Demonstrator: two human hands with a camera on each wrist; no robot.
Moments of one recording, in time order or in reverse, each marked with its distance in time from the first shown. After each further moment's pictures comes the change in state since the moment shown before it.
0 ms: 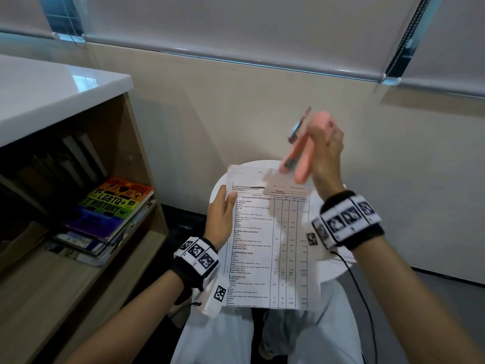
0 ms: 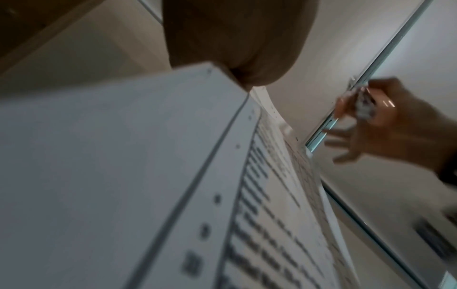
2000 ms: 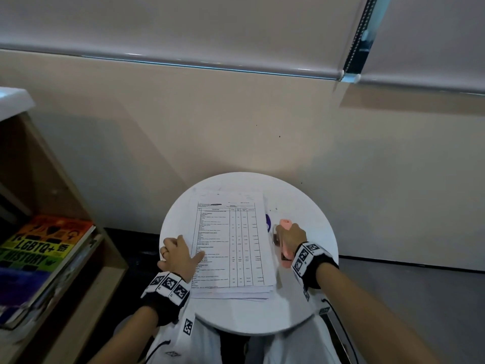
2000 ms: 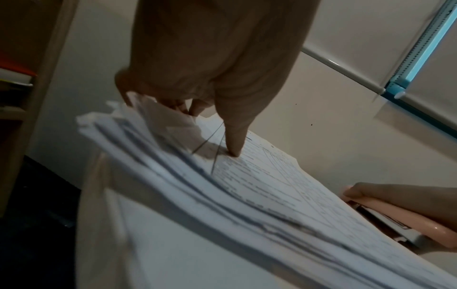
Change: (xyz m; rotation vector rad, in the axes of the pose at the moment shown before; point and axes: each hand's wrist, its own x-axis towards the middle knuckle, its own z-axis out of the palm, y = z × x) left_hand 0.059 -0.111 0.049 0.916 -0.162 -0.530; right_hand 0.061 0.207 -0.062 -0.645 -0.170 0.674
